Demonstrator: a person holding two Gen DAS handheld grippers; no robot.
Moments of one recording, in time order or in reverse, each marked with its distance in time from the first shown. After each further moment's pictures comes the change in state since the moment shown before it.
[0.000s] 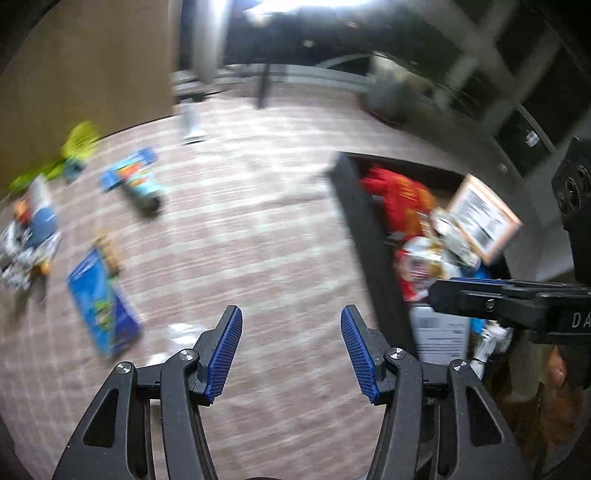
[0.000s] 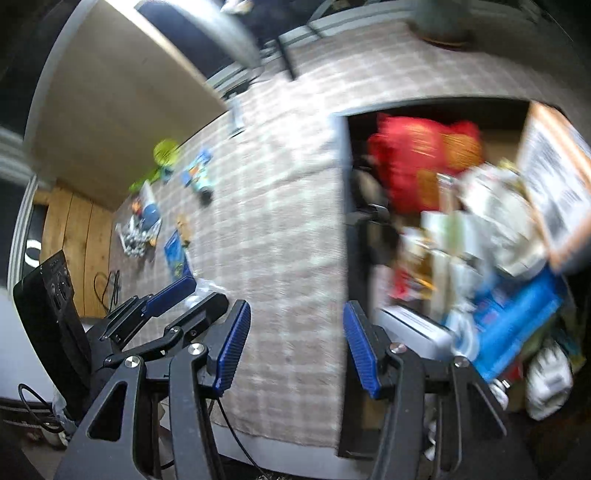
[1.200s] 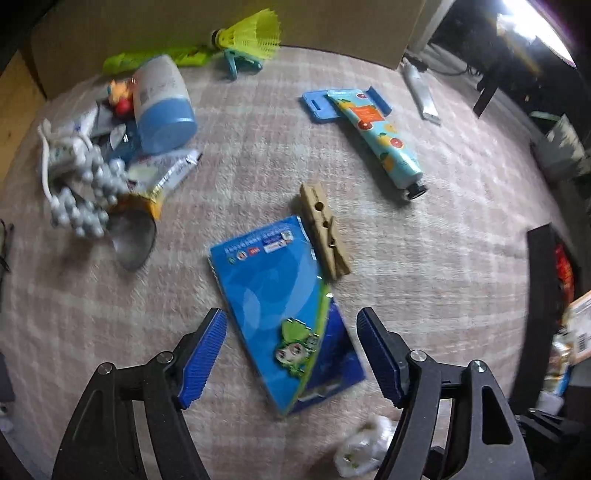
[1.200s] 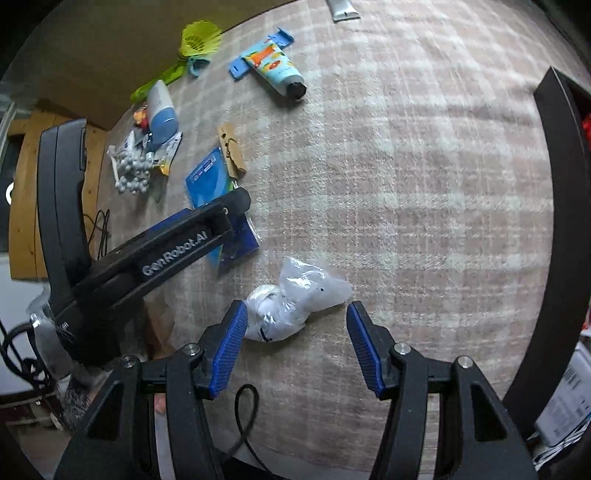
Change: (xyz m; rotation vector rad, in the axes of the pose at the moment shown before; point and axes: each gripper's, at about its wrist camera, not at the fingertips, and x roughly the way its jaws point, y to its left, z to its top) left arm 0.059 0.161 0.012 -0.338 0.139 0.254; right arm 0.140 0.117 -0.001 -0.053 0.262 -0.029
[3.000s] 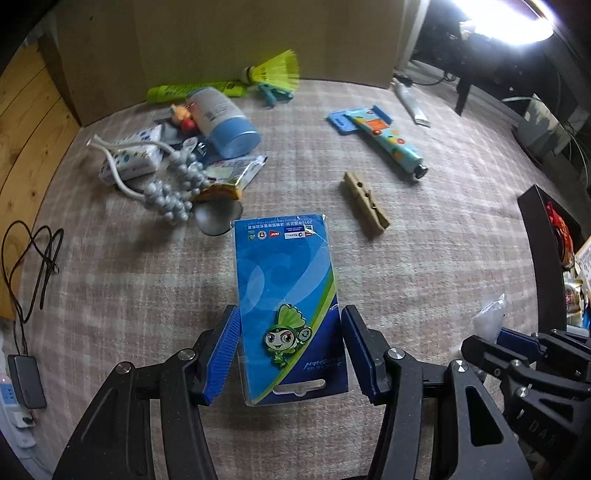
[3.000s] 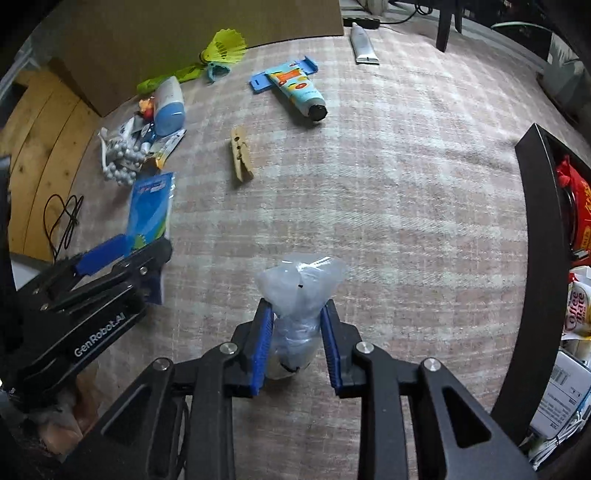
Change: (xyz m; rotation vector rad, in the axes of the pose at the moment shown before) left arm -0.049 0.051 -0.067 0.095 -0.136 0.017; right arm 0.003 0.033 -0.034 -0.181 -0.180 -0.195
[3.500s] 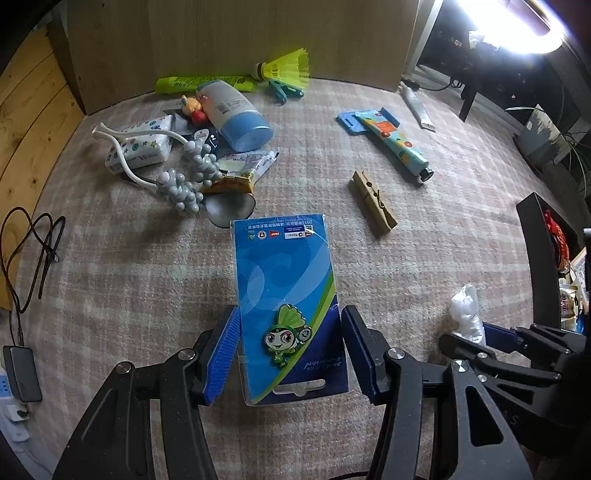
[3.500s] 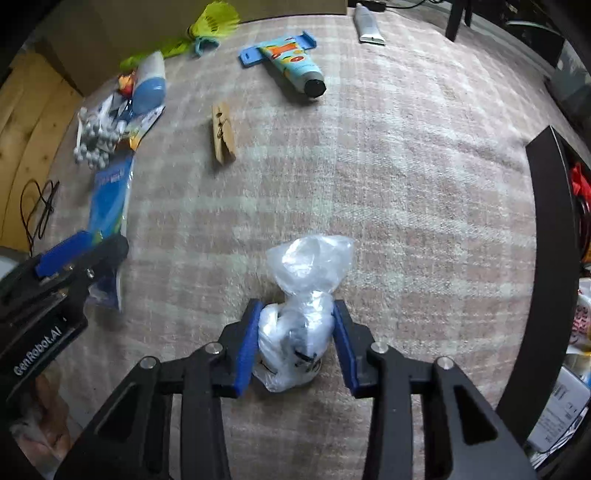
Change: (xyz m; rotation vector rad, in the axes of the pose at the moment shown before) left arm -0.003 0.010 -0.004 -0.027 0.002 -0.018; right arm 0.028 0.008 0.003 -0.039 0.058 -0.064
